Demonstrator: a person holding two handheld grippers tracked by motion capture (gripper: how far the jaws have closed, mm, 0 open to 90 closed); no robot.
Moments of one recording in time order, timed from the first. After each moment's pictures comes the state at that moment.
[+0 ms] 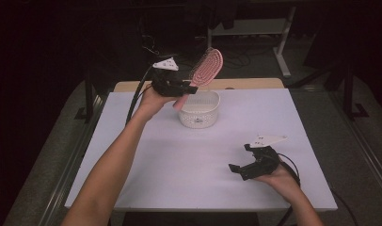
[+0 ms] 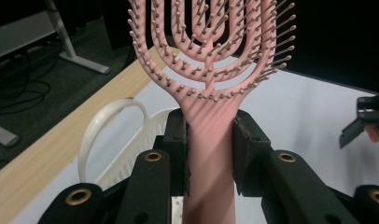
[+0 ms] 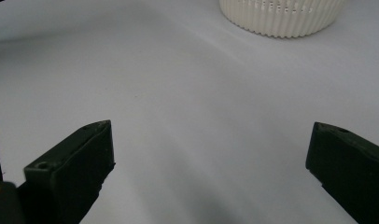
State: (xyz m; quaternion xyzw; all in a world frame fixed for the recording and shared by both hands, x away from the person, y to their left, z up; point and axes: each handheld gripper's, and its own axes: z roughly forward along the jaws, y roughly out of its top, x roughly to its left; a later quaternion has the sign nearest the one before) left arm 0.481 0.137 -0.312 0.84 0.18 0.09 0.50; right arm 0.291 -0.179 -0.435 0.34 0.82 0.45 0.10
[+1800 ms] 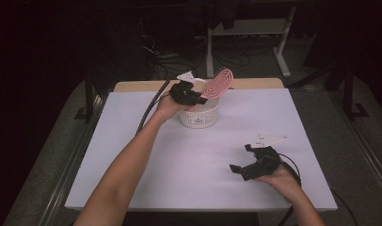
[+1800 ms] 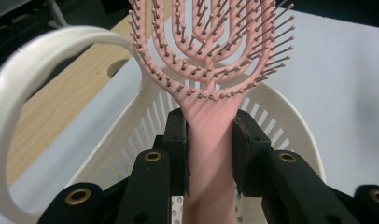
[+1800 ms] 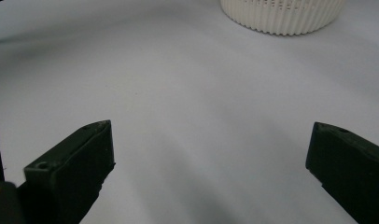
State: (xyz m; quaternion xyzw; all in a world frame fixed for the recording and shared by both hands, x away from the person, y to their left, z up) left arm 0.517 0.097 -0.383 0.88 0.17 0.08 0.43; right arm 0.291 -0.182 -0.437 0.34 0.82 0.45 0.10
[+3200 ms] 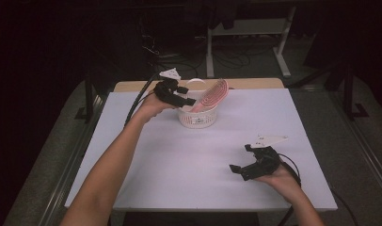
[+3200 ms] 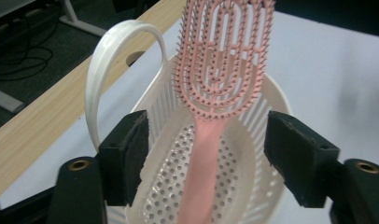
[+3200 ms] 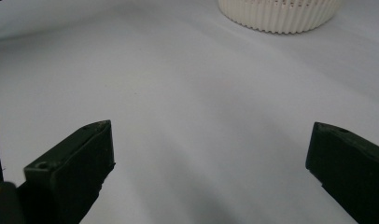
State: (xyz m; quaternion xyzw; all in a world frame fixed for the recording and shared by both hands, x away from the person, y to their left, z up) left arm 0.502 0.146 -0.356 0.87 0.20 0.08 0.45; right arm 0.291 -0.182 -0.437 0.34 0.82 0.45 0.10
